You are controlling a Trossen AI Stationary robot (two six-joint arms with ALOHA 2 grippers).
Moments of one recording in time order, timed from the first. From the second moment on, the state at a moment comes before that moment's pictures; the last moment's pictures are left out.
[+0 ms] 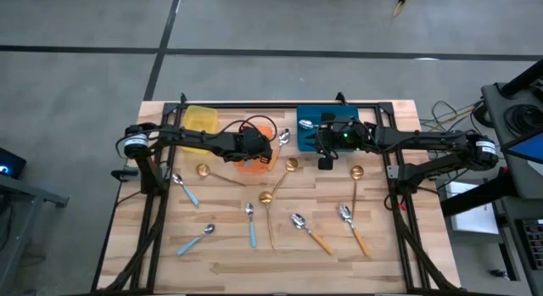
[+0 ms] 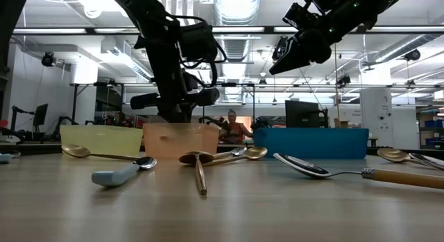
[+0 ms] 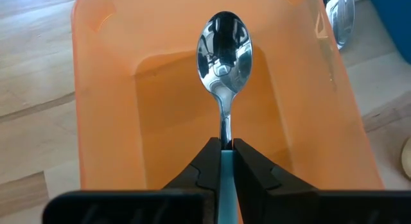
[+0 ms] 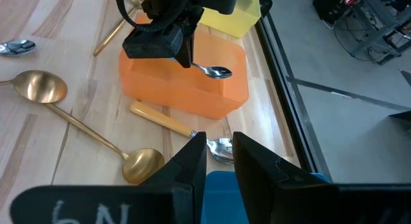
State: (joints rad) left arm 0.19 1.80 1.12 -0.52 -0.46 -0.98; right arm -0.27 1.21 0.80 -0.12 0.03 -0.40
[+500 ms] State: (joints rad) left arm 0.19 1.80 1.13 -0.52 -0.46 -0.98; right arm -0.27 1.21 0.80 -0.12 0.03 -0.40
